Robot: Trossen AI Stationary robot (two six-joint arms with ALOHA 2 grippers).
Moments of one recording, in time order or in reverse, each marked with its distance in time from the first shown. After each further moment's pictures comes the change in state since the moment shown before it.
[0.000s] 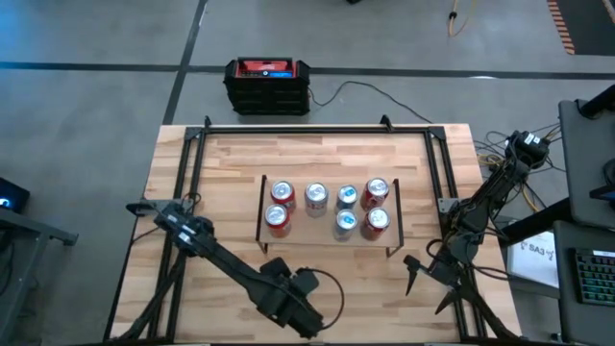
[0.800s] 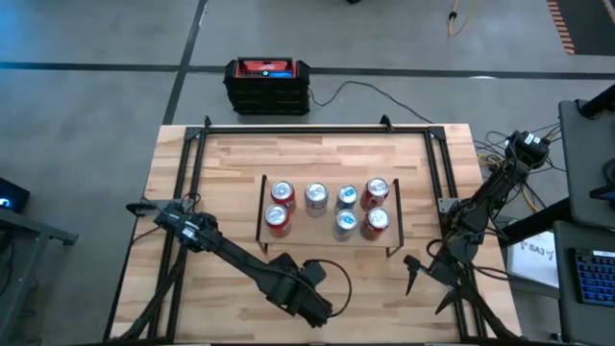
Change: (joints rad) left arm 0.056 0.000 -0.034 0.091 0.016 -0.018; right arm 0.000 0.000 0.000 -0.001 0.000 0.000
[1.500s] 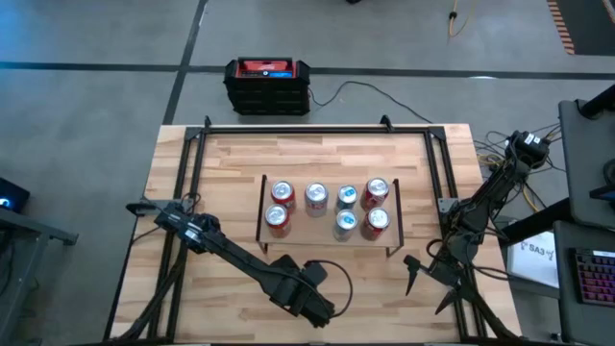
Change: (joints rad) left arm 0.003 0.029 0.000 0.015 0.006 -0.032; right arm 0.000 0.000 0.000 0.000 0.000 0.000
